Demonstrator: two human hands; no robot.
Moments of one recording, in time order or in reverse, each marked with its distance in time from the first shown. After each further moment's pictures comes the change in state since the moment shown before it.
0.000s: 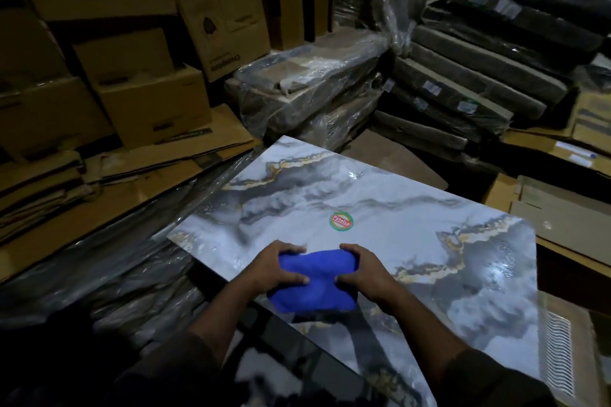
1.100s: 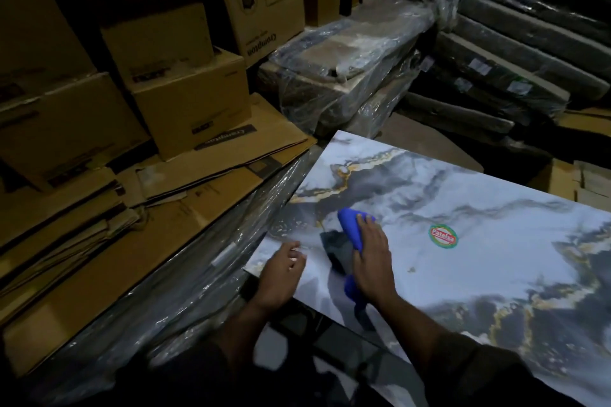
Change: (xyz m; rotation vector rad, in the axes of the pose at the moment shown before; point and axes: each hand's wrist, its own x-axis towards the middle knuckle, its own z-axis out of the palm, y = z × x) left_hand 0.077 -0.169 -0.202 -0.062 0.225 -0.056; right_hand 0.157 -0.115 0.239 -0.265 0.469 -0.261
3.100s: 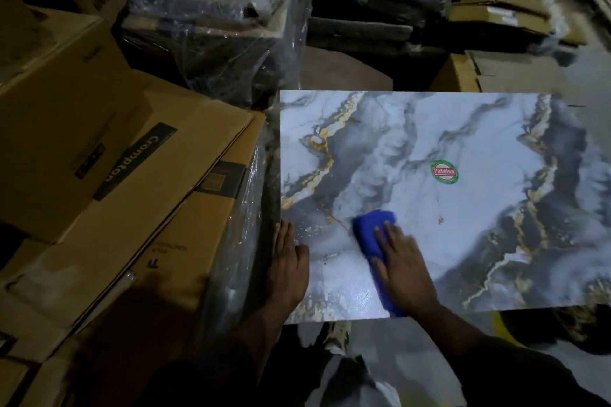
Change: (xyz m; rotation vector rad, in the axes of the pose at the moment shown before) left_hand 0.165 -0.089 -0.024 0.394 -0.377 0.571; right_hand -0.017 0.025 0.107 -0.692 -0.046 0.344
